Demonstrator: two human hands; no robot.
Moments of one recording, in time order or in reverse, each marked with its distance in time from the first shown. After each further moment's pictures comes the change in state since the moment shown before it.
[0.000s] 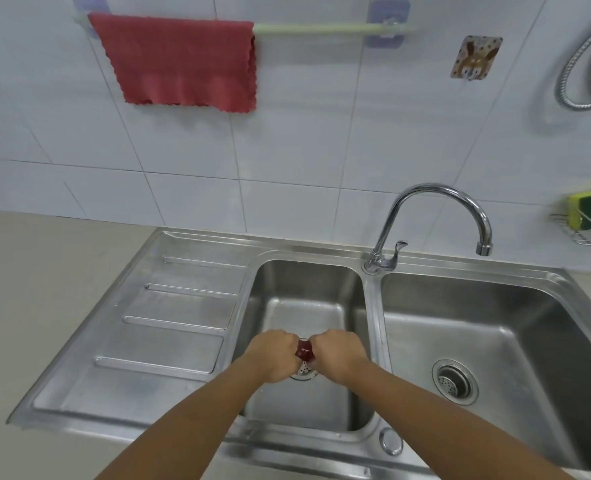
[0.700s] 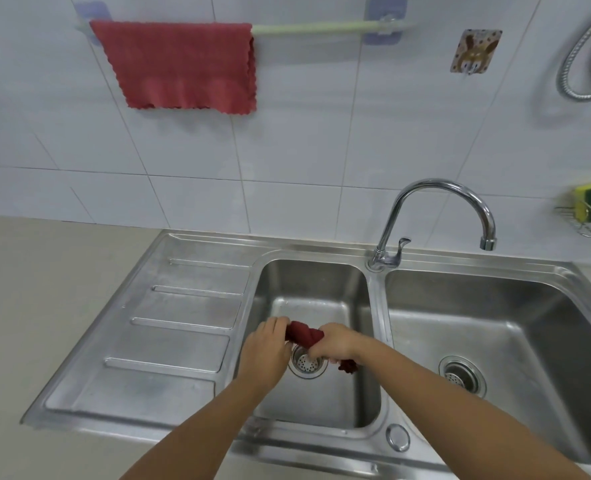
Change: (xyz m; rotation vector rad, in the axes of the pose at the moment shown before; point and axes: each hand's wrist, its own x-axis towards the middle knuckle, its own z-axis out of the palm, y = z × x) left_hand -0.007 -0.020 0.033 -0.083 0.513 -0.058; right_hand 0.020 0.012 -0.010 0.830 -0.403 0.209
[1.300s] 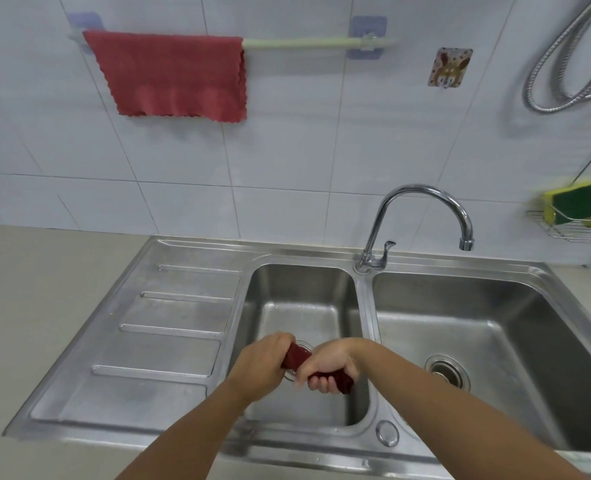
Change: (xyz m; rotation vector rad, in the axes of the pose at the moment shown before) left_hand -0.011 -0.002 -0.011 -0.005 -0.115 0.293; right_hand -0.026 -0.006 0.006 0.279 -0.542 0.288
